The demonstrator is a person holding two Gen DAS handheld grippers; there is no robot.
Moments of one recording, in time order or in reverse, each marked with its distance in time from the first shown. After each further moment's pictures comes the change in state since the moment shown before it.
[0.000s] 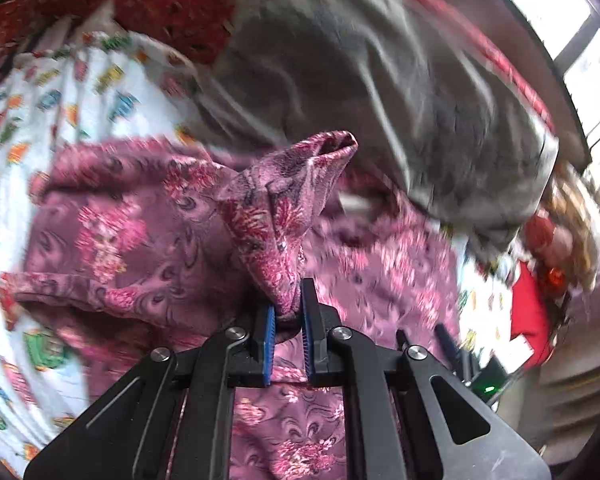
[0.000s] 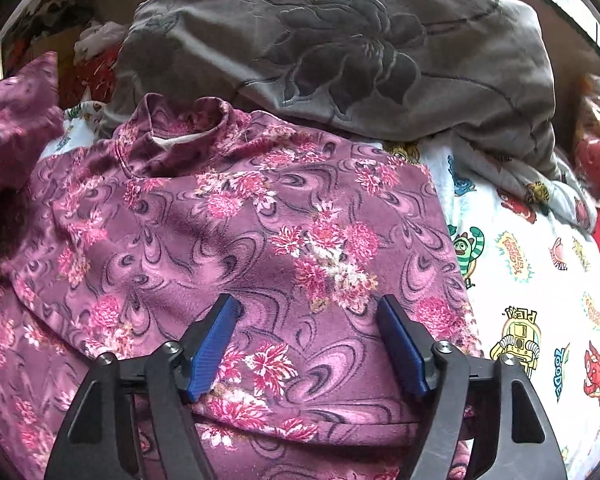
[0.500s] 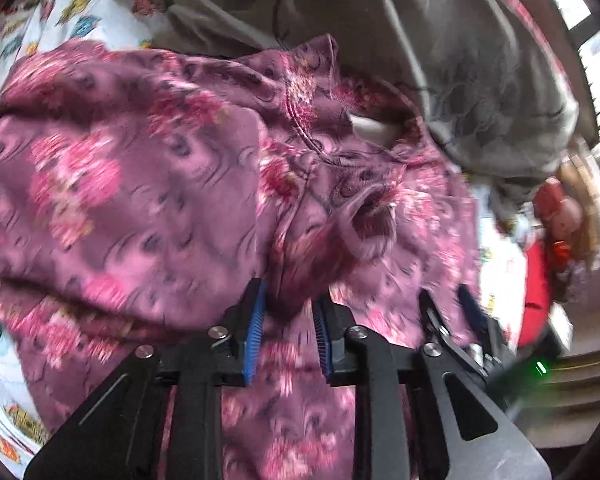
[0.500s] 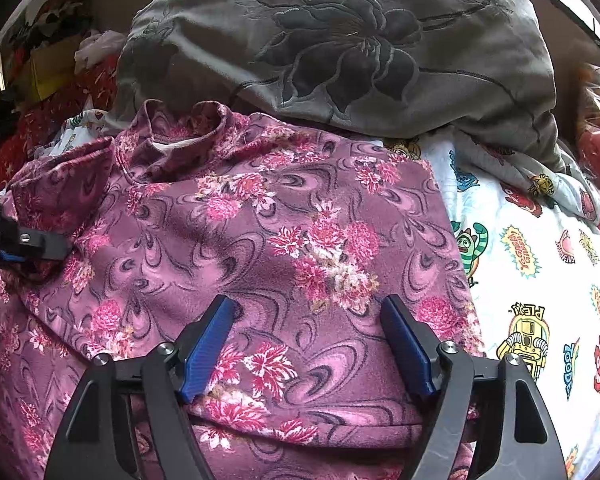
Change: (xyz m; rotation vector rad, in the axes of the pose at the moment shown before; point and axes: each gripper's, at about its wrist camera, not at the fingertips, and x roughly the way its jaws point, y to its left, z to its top) left arm 0.037 0.011 -0.026 -0.029 0.148 -0.061; right arm 0.000 -0.007 0.001 0.033 0.001 0.041
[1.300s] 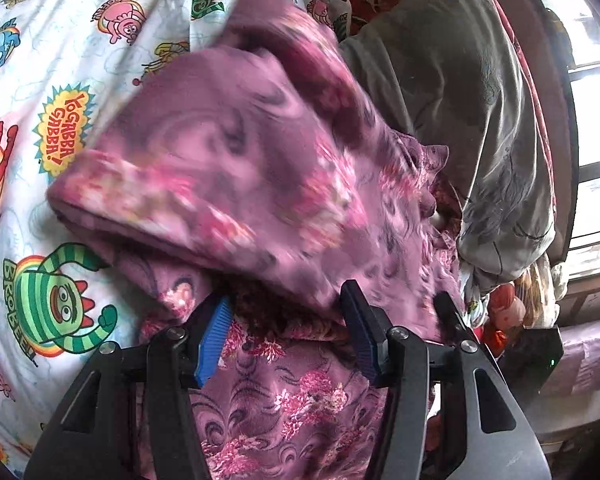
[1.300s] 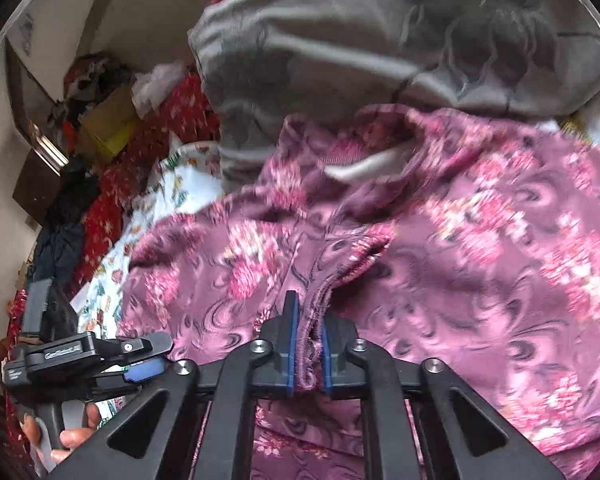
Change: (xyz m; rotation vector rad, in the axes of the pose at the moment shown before) left arm -0.027 0.140 -0.011 -0.351 -0.064 -0.172; right arm 0.006 0.078 0.054 0.230 0.086 0.461
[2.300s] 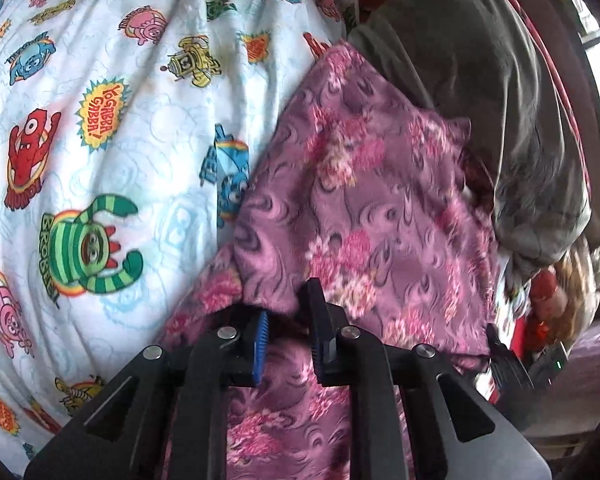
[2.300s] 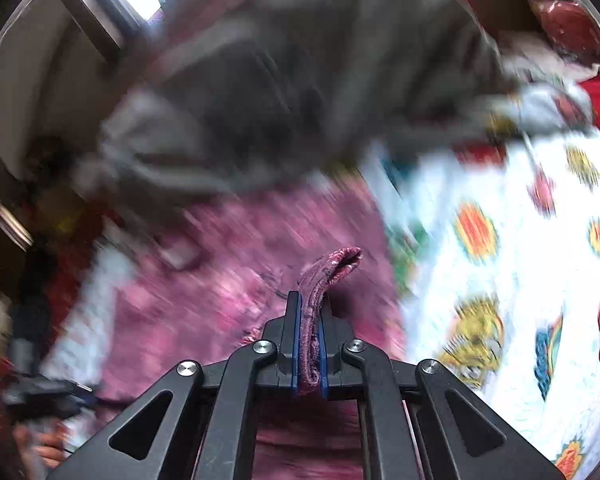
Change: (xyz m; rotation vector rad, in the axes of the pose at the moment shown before) left arm 0.004 -0.020 -0.030 0.067 -0.018 0.190; right arm -0.093 -0.149 -0.004 0.177 -0.112 -0.218
